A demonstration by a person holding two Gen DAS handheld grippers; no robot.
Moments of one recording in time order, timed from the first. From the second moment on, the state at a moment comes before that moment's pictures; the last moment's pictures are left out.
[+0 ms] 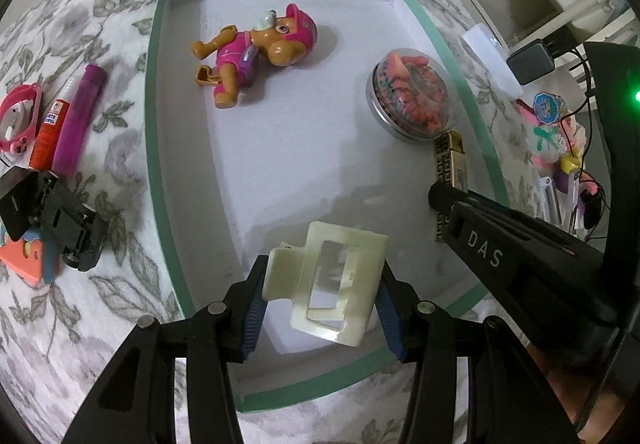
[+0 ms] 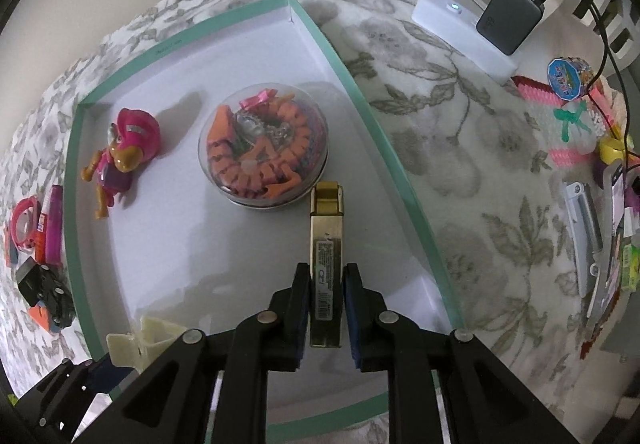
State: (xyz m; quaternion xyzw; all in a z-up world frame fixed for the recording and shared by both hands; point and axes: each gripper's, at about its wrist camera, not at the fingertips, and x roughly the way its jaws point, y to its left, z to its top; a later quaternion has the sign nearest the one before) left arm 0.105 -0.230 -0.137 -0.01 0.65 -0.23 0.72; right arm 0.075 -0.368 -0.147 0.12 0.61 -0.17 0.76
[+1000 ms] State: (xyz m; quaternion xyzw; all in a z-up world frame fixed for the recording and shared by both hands) left arm 0.127 -0.167 -0.072 -0.06 0.61 -0.18 0.77; right arm 0.084 -0.340 -0.048 0.07 0.51 -0.18 0.84
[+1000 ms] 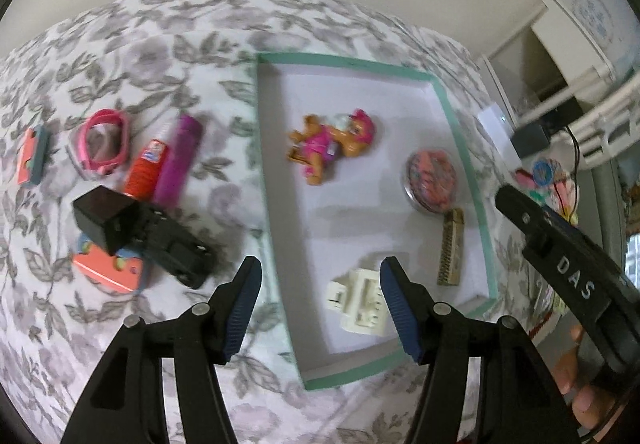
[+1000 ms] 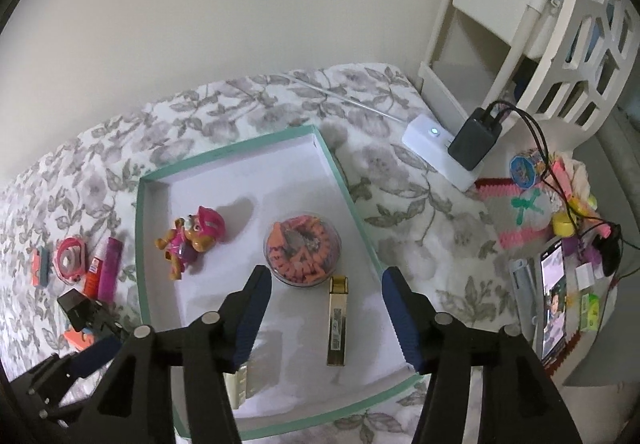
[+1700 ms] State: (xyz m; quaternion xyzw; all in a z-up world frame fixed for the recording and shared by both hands) left arm 0.155 -0.037 -0.072 -0.13 0.58 -0.04 0.80; right arm 0.102 -0.290 -0.065 0.04 0.51 -0.13 0.85
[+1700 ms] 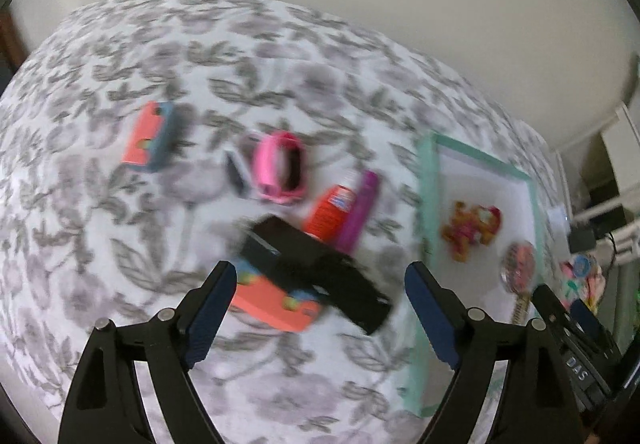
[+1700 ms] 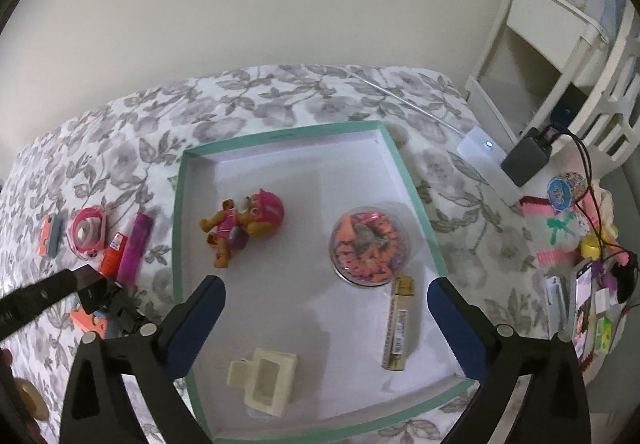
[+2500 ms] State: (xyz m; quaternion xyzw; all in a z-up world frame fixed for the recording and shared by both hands) left arm 0.158 0.064 -0.088 -0.17 0.56 0.07 0.81; right arm 0.128 -0.154 -0.103 -0.06 0.52 0.02 0.85
